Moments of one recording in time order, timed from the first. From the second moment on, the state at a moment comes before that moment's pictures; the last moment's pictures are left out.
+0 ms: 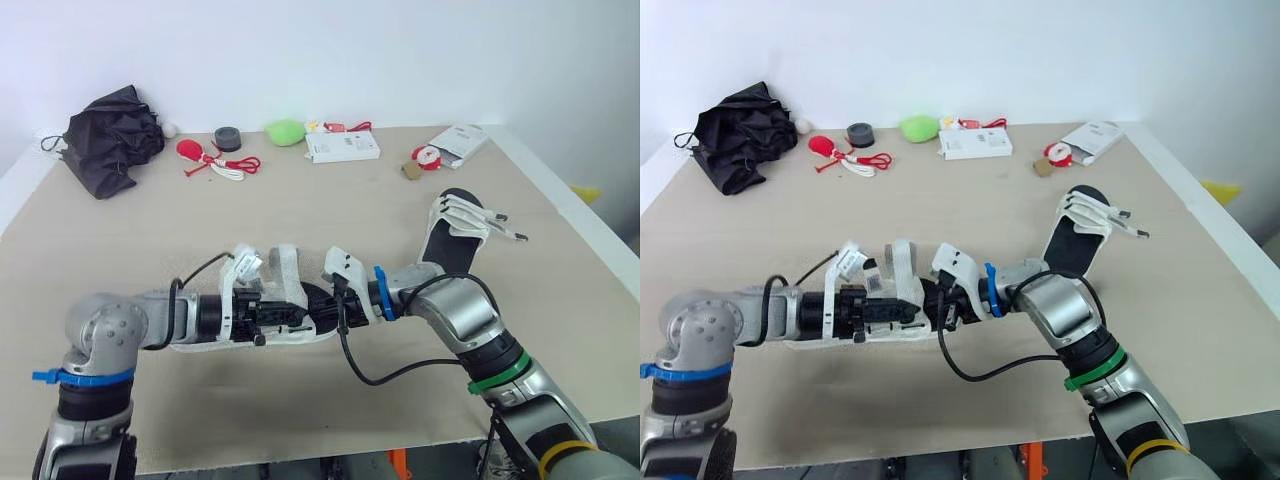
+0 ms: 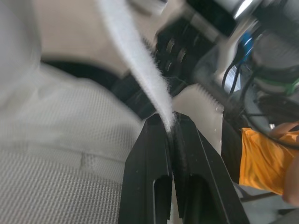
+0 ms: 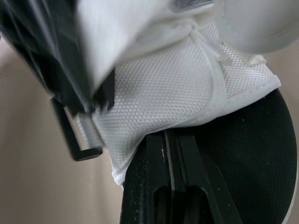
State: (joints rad) left arm -0.43 0.44 0.14 -0.37 -1.03 1.44 -0.52; right arm -0.66 -0.46 0.42 -0.07 0.31 0.84 1.02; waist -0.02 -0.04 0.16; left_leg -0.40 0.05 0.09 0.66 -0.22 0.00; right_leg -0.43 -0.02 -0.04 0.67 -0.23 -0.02
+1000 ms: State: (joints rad) left arm -0.48 0.57 -0.08 -0.32 -0.94 1.31 -0.68; right arm -0.66 -0.46 0.42 -0.08 0.31 0.85 1.02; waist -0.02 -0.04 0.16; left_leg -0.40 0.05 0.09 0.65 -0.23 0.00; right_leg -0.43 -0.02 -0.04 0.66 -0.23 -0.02
